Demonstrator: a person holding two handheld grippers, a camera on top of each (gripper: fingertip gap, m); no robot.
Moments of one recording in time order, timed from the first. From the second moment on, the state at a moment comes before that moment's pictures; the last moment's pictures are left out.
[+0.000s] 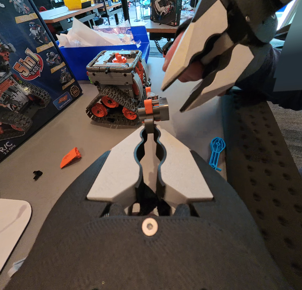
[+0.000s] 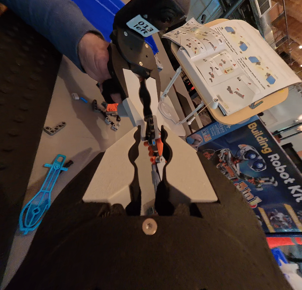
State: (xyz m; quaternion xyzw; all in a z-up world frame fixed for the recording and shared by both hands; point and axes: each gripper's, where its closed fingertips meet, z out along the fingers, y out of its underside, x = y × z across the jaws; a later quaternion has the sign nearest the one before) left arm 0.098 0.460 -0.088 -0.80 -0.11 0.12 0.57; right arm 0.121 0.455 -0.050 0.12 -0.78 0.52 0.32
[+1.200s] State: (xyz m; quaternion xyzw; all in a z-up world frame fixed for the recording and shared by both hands) left arm 0.110 0.461 -0.048 -0.75 0.08 0.49 0.44; right arm 0.123 0.459 -0.036 0.15 -0.75 0.55 0.35
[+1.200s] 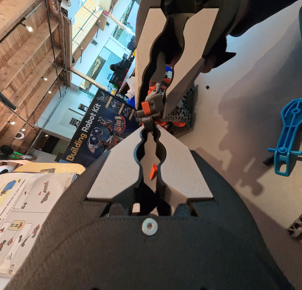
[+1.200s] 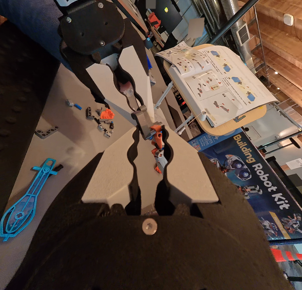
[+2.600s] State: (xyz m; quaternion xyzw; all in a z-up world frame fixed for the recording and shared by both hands) left arm 0.130 0.471 -0.099 -0.82 0.12 0.36 0.42; right arm 0.149 0.472 -0.075 0.19 -0.81 0.48 0.28
